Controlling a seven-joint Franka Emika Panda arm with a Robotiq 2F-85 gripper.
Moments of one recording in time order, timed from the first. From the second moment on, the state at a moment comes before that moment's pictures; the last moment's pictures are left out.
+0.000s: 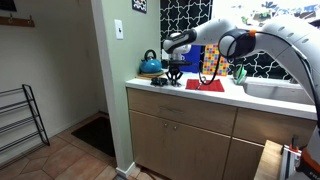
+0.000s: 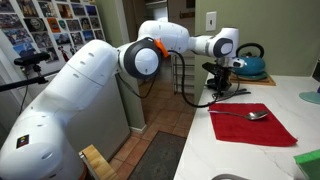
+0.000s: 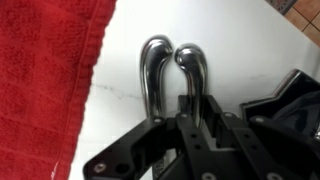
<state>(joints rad) -0.20 0.87 -0.14 -0.94 0.13 1.80 0.33</state>
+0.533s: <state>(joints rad) -0.20 0.87 -0.14 -0.94 0.13 1.80 0.33</state>
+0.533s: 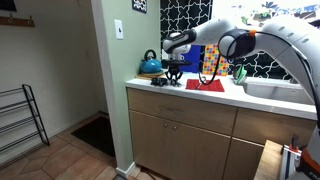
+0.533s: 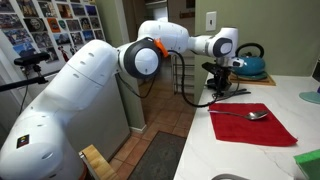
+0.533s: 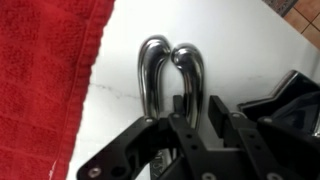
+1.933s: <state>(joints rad) -0.19 0.66 -0.15 -0.92 0.07 1.55 0.24</state>
